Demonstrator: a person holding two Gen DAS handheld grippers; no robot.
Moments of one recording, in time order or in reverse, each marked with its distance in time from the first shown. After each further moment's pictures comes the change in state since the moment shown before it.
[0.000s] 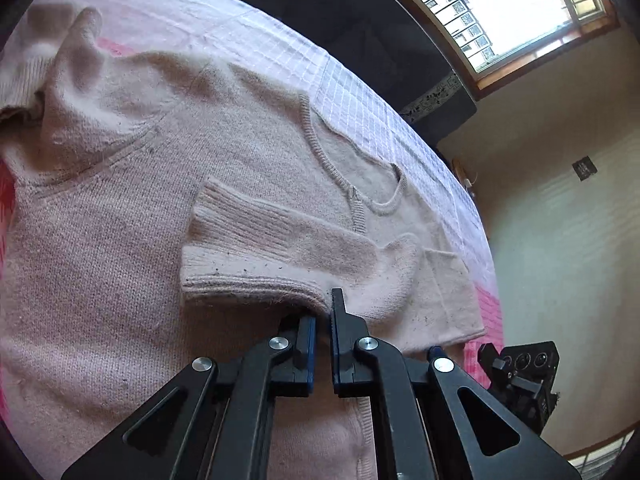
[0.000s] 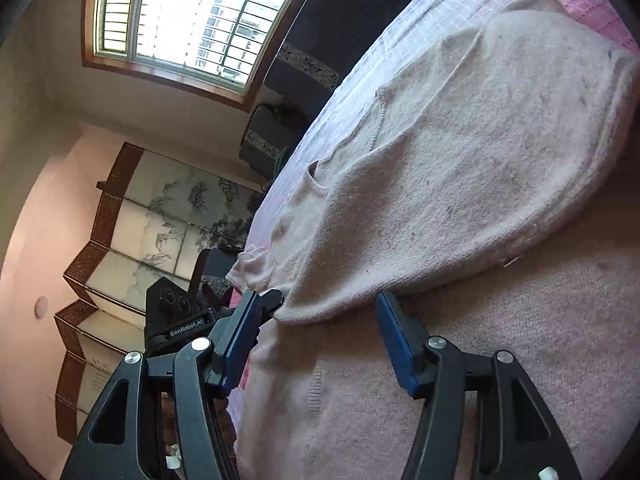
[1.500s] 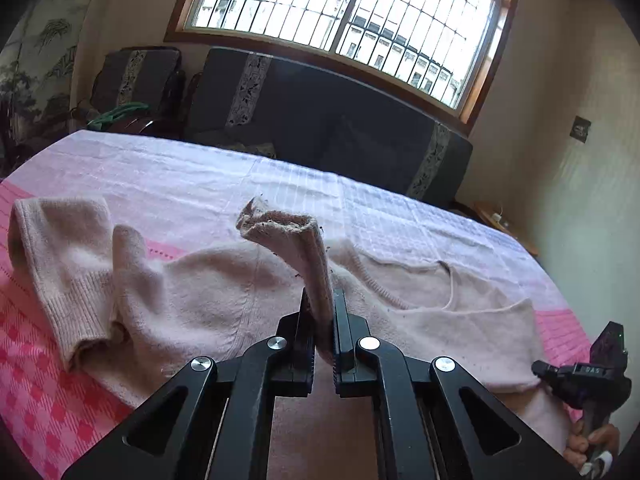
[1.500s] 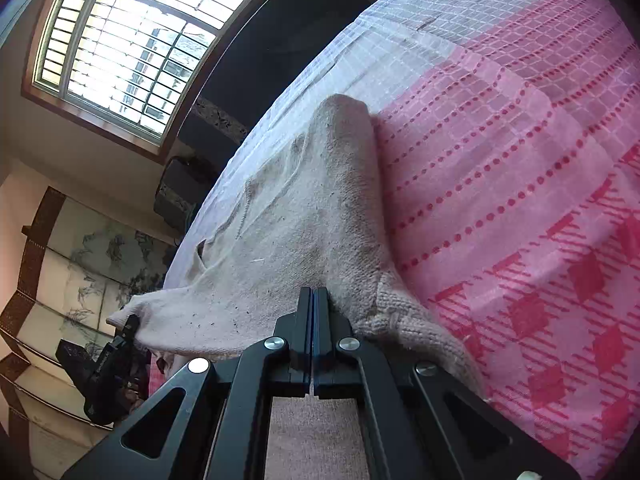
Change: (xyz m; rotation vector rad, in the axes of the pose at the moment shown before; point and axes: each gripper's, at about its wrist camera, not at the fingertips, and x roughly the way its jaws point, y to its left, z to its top) left arm -0.023 0.040 0.046 0.274 -0.305 0.181; right arm -0.056 -0.032 0.030 0.019 -0.160 -0.360
